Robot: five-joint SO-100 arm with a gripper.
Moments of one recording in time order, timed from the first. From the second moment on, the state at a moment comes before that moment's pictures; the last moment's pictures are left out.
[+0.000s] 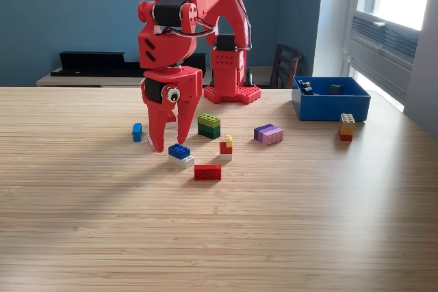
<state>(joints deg) 19.0 66.9 74.1 70.9 28.4</state>
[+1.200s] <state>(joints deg) 19.0 57.3 63.7 76.9 24.8</state>
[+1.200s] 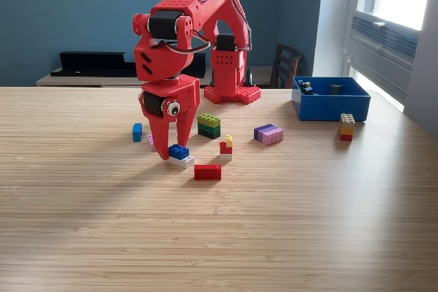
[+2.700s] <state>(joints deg) 0.4 86.5 66.6 93.4 14.8</state>
